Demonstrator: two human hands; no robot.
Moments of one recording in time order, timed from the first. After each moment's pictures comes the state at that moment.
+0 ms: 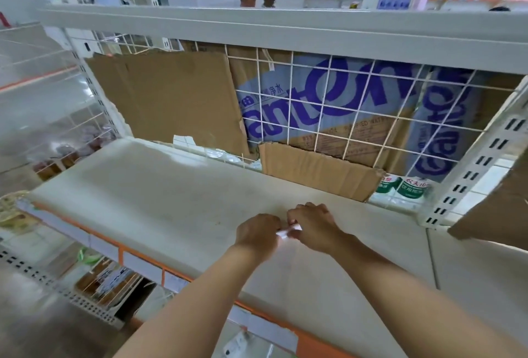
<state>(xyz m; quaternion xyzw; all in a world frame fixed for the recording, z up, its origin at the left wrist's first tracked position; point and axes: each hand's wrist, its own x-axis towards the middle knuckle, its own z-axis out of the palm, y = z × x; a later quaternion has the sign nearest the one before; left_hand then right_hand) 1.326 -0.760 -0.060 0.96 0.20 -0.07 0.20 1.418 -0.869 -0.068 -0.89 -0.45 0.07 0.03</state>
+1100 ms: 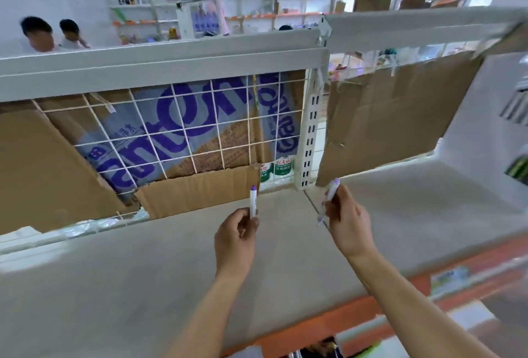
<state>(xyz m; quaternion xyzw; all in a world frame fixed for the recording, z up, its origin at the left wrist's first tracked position) 1.349 -0.839 -0.051 0.81 0.02 0.13 0.58 1.342 -1.036 -0.032 -0.89 0.04 -0.23 0.39</state>
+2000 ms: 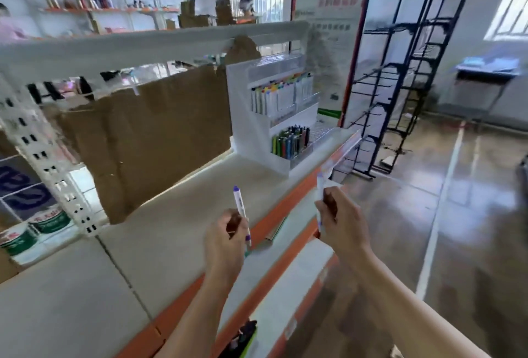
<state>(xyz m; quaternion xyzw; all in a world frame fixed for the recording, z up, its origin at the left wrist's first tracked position) 1.256 -1.173 -0.036 0.77 -0.21 -0.06 0.61 1.146 -1.351 -0.030 -0.84 0.26 -0.39 0.28</state>
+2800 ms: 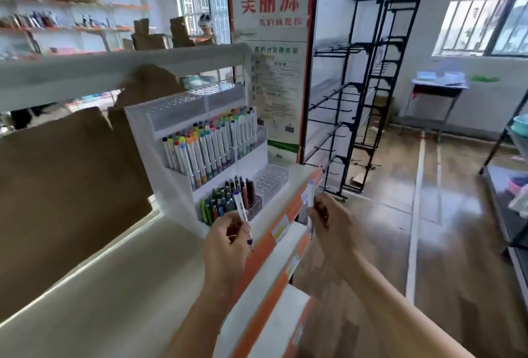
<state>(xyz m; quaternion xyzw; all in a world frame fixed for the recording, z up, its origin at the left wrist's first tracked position) 1.322 -1.427 -0.003 0.72 -0.29 -0.05 0.63 1.213 -1.587 -0.020 -0.82 0.31 -0.41 0.25</state>
